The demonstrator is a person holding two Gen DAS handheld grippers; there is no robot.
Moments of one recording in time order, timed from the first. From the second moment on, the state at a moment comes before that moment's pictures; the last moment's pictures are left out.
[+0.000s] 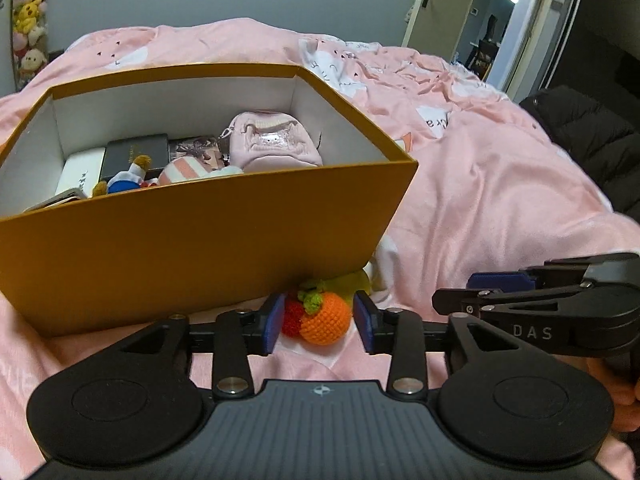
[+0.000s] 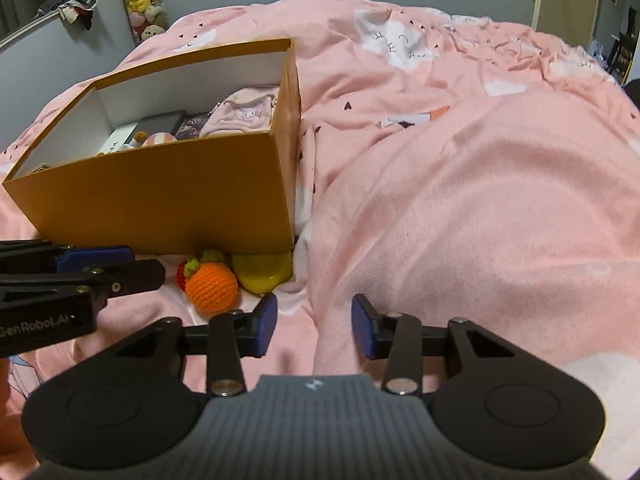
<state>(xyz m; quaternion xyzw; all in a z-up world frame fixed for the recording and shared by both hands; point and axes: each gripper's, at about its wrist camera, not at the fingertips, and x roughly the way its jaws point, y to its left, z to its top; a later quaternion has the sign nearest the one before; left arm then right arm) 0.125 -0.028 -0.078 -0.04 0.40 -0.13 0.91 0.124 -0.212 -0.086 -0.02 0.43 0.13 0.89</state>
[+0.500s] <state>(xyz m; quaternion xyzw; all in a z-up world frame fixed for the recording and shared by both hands) 0.164 -0.041 -0.125 -0.08 0.46 -0.09 0.88 0.142 -0.212 -0.097 0.02 0.44 0.18 0.88</state>
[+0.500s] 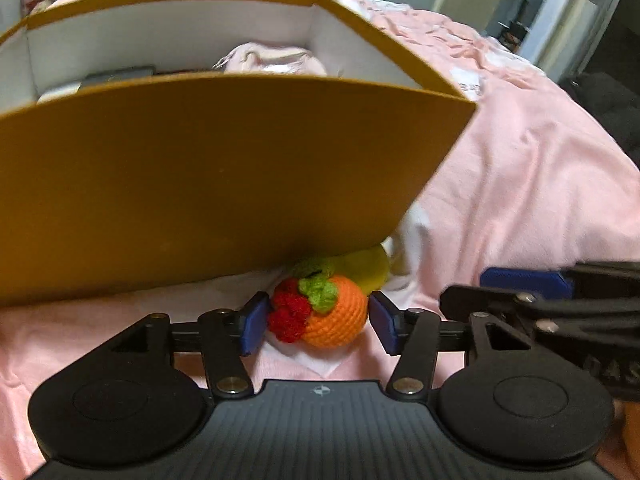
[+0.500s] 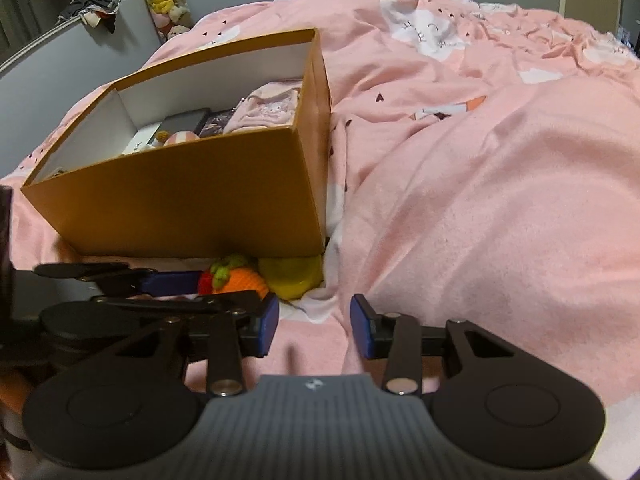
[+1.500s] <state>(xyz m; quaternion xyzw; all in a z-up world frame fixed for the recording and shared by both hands) 0.137 0.017 -0.101 -0.11 0.49 -0.02 0.86 0.199 -0.155 -0.155 -0.08 0.45 0.24 0.86</state>
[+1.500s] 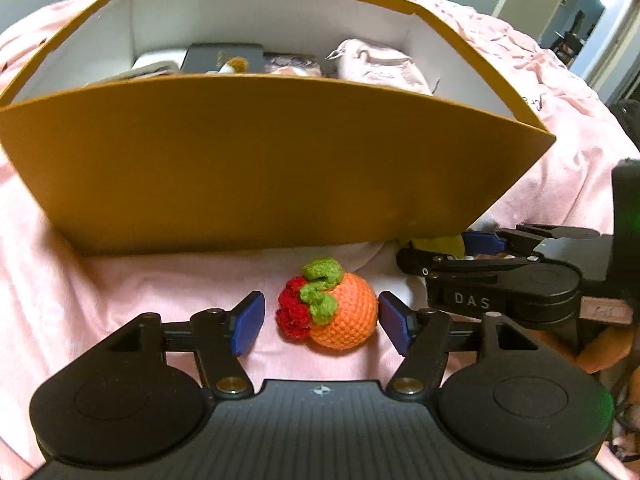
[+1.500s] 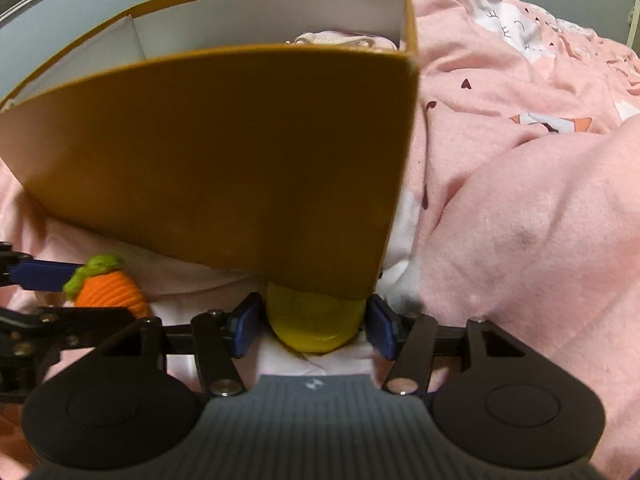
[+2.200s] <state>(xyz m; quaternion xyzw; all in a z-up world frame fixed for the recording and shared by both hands) 0.139 0.034 -0.117 -0.17 0.52 -0.03 0.84 0.154 -0.167 -0.137 -0.08 0.49 0.24 0.83</state>
